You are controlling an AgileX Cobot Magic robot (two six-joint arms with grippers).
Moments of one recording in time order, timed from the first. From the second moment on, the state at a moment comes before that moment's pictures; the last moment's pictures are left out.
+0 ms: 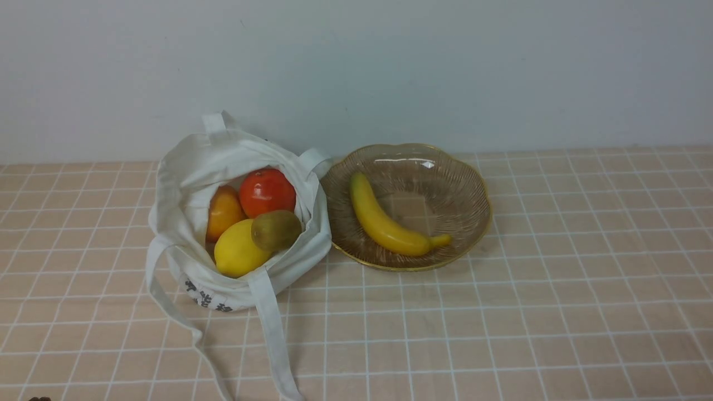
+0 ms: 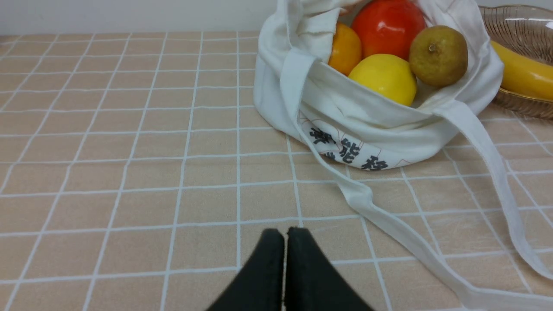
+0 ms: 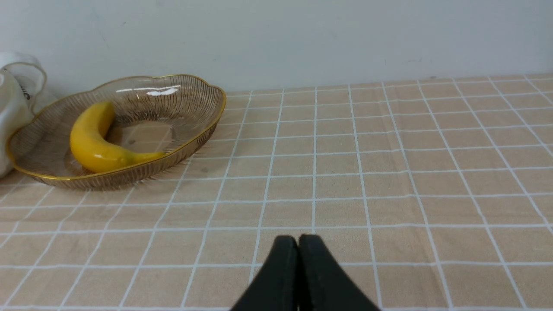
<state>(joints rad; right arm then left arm) 0.08 -0.01 0.03 0.01 0.37 0.07 -0.07 -0.01 0.03 0.00 0.38 -0.04</state>
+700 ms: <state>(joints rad) 0.08 -0.01 0.03 0.01 0.37 0.07 -0.07 -0.01 0.03 -0.83 0.23 -0.43</state>
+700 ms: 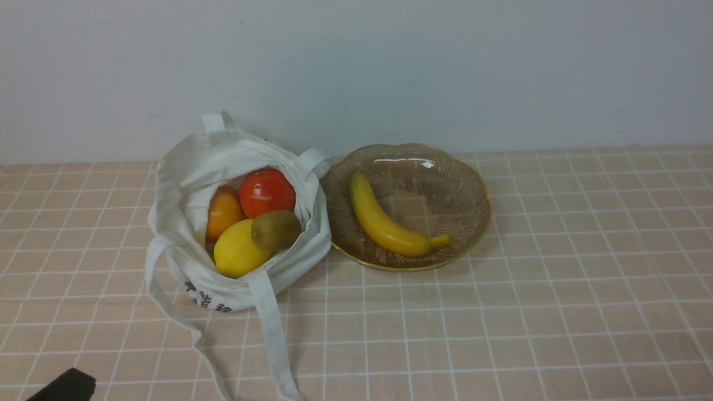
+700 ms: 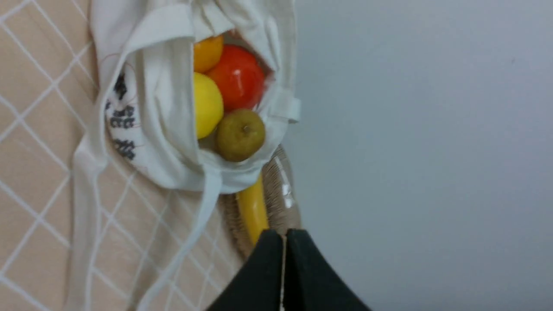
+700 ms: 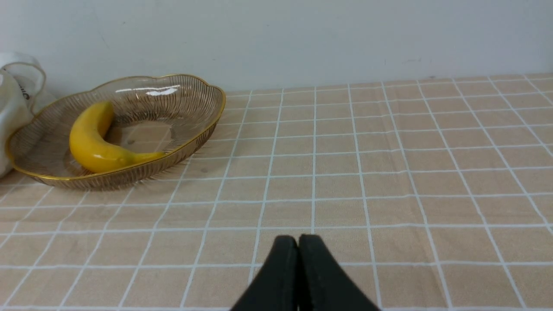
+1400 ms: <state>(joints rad) 0.08 -0.01 0.03 0.01 0.37 0.07 -0.07 1.17 -0.93 -0.41 1.15 0.27</state>
